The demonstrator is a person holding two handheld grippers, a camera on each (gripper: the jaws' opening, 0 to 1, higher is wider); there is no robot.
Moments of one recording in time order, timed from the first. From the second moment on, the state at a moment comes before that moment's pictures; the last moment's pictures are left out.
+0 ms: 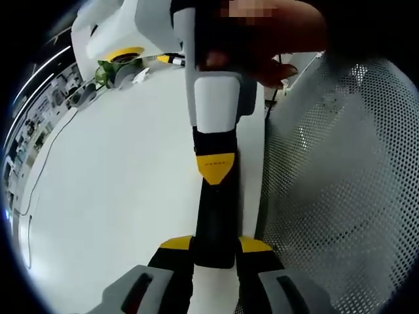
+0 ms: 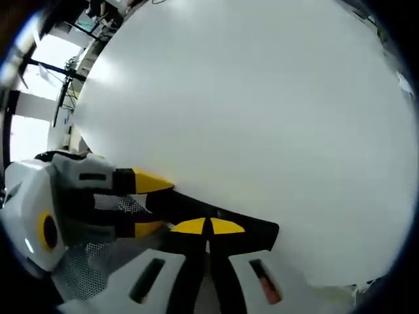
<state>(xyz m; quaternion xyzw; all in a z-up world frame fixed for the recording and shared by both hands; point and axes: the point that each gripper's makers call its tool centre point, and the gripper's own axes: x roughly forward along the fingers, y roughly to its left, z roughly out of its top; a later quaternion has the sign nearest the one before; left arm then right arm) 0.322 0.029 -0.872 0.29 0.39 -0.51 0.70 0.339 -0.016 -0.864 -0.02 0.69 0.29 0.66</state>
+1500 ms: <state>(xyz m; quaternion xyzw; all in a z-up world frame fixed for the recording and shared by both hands) 0.322 0.028 -0.872 0.29 0.39 -0.52 0.70 0.319 -0.016 -0.868 -0.12 0.68 0.31 0.65</state>
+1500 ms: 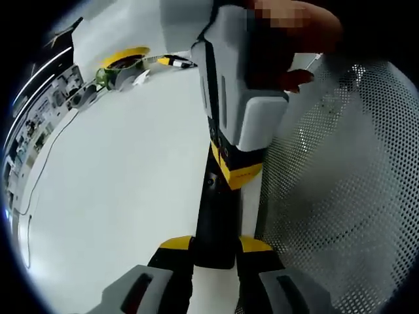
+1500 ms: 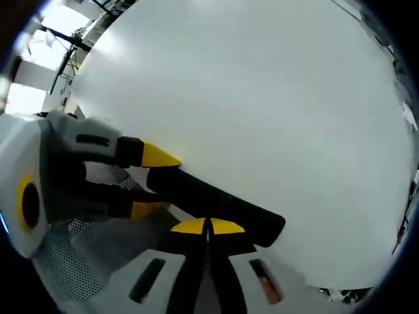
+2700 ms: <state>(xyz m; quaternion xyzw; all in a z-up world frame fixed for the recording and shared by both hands) 0.321 0.028 -0.871 0.29 0.38 -0.52 0.70 0.317 -0.017 -0.868 -0.09 0.70 0.32 0.64</state>
